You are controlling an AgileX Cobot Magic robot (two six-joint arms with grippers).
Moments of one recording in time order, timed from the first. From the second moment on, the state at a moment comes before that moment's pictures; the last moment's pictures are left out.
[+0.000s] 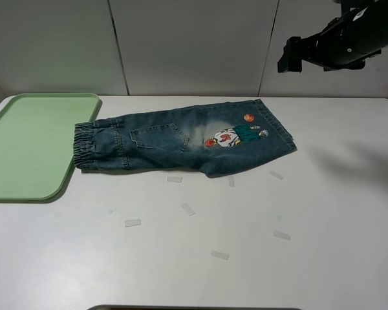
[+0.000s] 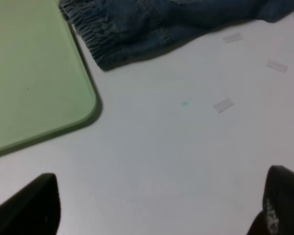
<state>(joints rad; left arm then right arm) -0.30 -0.01 -0.48 -0.01 1.06 0.05 0.15 1.70 -1.21 0.21 0.36 -0.21</state>
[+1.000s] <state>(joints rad) -0.30 -0.01 -0.48 -0.01 1.06 0.05 0.07 2.26 -1.62 0.24 0.64 -0.29</state>
